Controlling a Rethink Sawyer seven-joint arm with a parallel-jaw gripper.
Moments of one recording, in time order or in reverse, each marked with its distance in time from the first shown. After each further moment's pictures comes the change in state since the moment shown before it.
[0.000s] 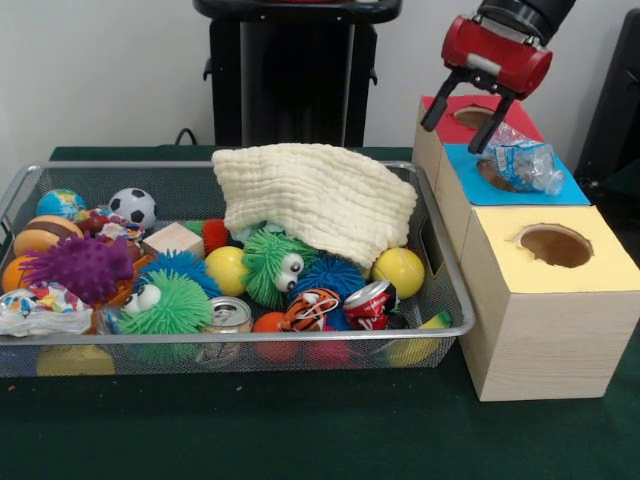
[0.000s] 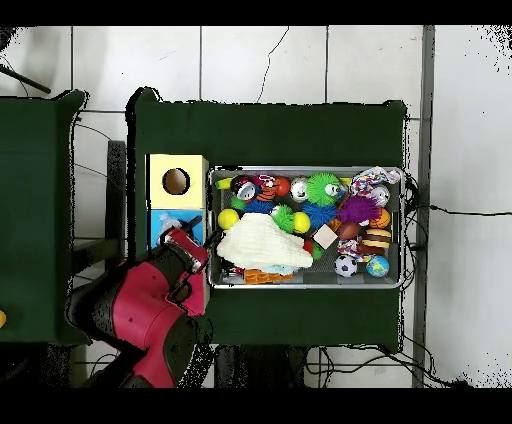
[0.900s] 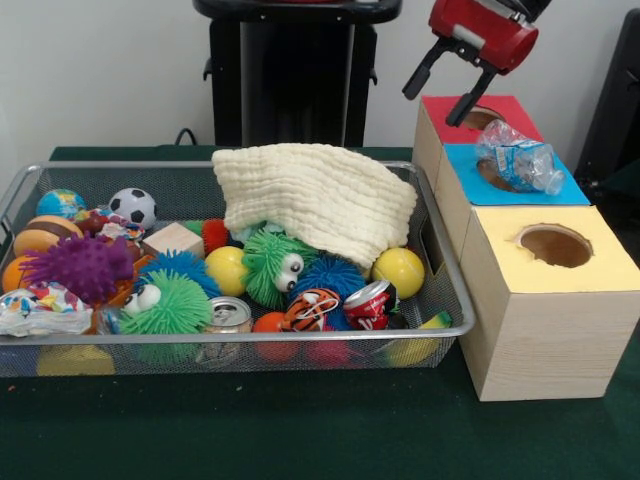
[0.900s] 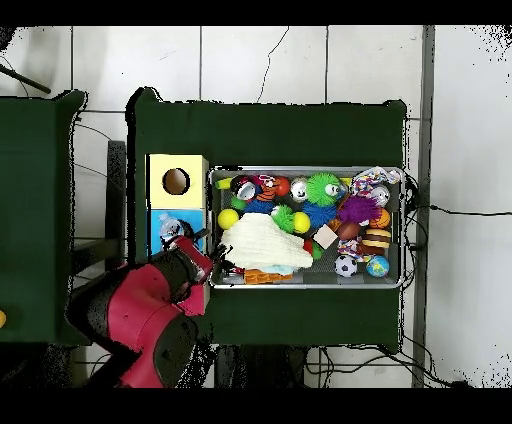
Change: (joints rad) arm 0.014 0.007 -0.097 -0.047 -0.067 0.233 0.000
